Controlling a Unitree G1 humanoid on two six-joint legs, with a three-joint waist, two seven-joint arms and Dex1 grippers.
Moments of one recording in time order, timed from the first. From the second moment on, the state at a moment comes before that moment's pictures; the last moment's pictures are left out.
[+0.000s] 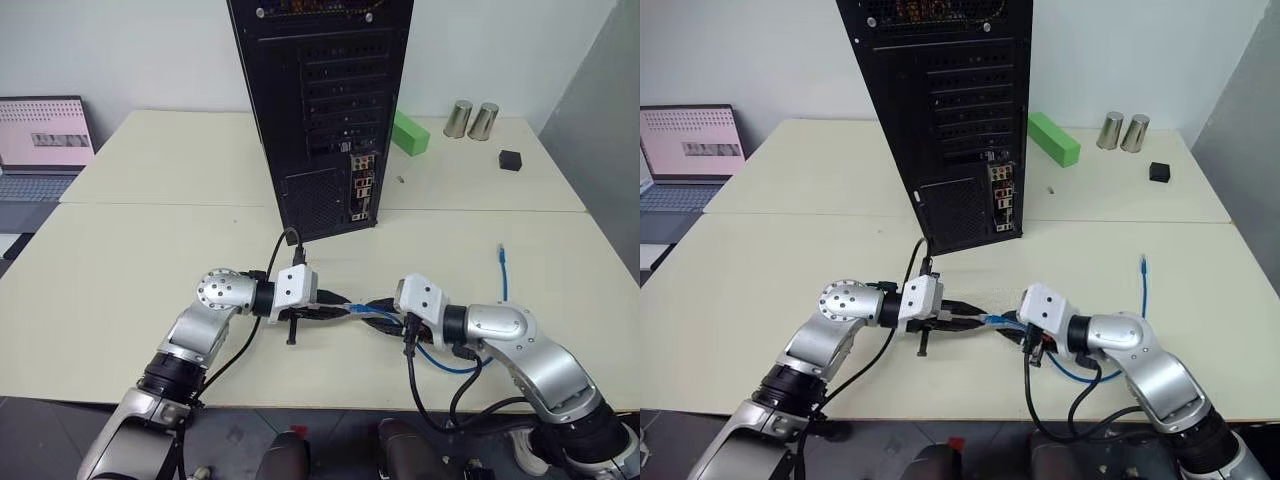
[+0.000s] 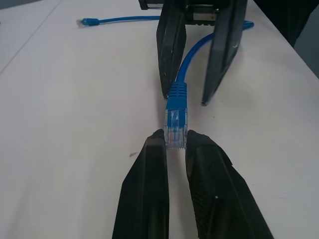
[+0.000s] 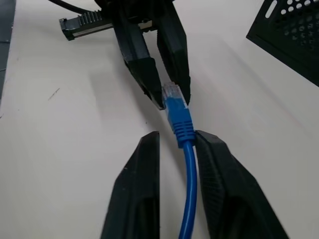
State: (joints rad) left arm -0.46 0.52 -0.26 0.15 -0.16 -0.13 -1.25; right arm -0.26 -0.63 0.30 -0.46 0.19 0.54 0.84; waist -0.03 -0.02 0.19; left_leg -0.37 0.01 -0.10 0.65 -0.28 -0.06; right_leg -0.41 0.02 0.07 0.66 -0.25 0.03
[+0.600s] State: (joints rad) left arm -0.47 0.46 -0.21 0.41 0.31 -1.20 -0.75; right arm -0.23 -0.51 -0.04 -0.58 0.73 0.99 0.70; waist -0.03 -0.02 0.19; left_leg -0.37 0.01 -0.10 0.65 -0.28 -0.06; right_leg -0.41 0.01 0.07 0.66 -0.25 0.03
